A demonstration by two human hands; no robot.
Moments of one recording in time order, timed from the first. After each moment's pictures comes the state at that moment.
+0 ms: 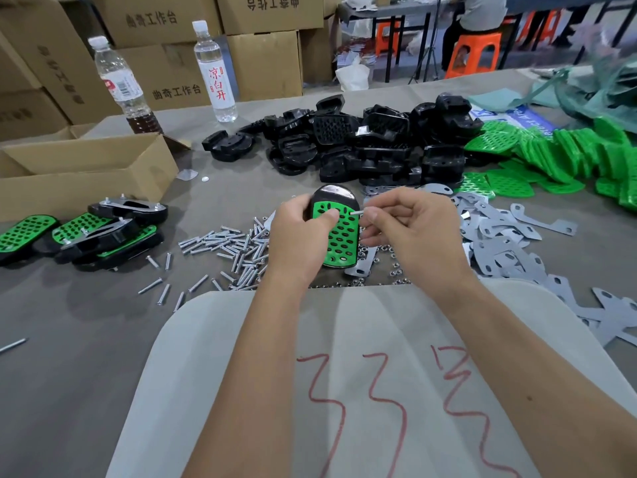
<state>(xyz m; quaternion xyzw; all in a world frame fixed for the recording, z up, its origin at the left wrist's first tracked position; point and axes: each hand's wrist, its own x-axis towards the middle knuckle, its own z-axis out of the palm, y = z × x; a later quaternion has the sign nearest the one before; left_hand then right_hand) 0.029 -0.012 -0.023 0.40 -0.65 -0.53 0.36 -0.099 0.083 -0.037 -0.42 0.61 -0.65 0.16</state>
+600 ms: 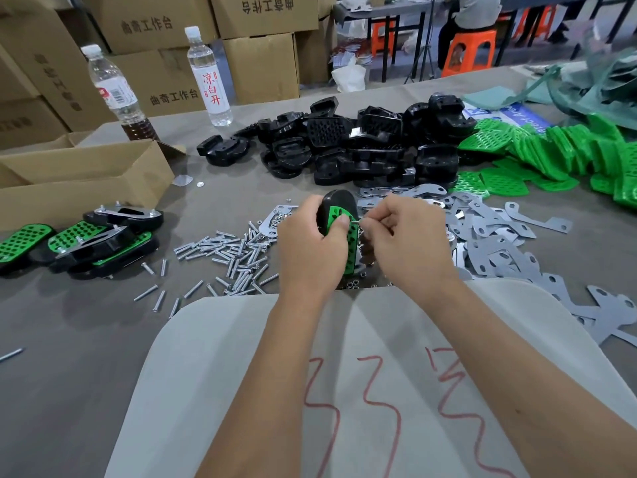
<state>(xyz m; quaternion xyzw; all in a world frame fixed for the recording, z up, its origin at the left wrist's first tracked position) 0.016 0.007 -0.033 0.37 -0.75 -0.34 0.43 -0.093 0.082 -0.033 -0.44 0.75 -0.49 -0.01</state>
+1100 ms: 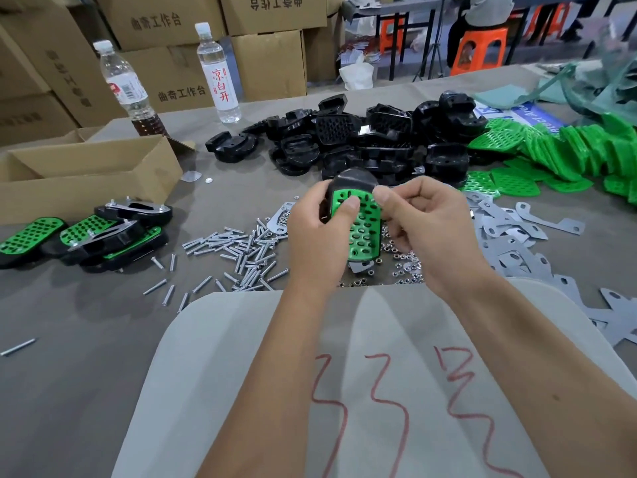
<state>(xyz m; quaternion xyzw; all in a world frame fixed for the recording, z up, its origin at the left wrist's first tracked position) 0.016 0.010 -0.021 0.29 -0.67 -0.49 0.47 -0.105 0.086 -0.029 -0.34 0.59 -0.70 0.23</state>
